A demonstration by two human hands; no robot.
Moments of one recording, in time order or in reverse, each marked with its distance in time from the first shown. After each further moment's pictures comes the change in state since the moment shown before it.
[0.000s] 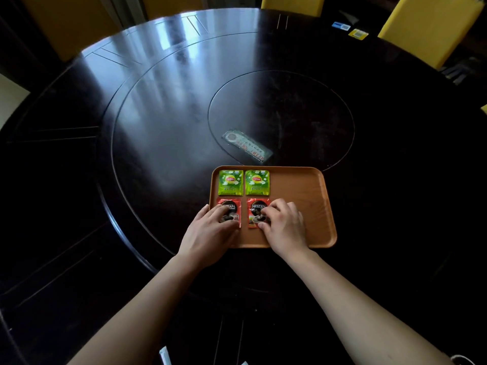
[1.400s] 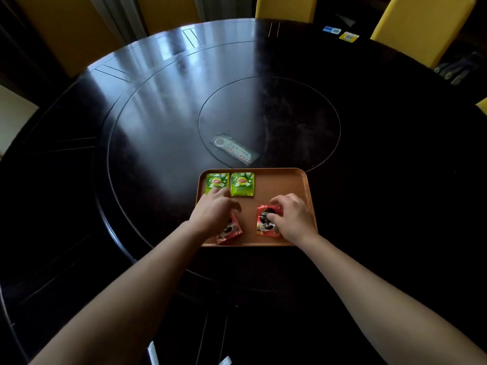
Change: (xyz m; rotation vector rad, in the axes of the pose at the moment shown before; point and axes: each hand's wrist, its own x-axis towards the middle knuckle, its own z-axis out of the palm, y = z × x) left_hand 0.067 0.037 -0.030 -0.044 -0.145 -0.046; right_hand 0.011 0.060 -0.041 0.333 -0.112 0.102
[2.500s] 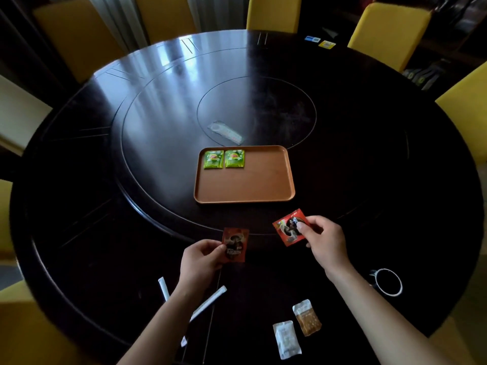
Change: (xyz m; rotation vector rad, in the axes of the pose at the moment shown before) left_hand -0.236 0.108 0.042 -1.224 0.259 -0.649; right_hand -0.207 0.048 -0.044 0.488 0.222 0.198
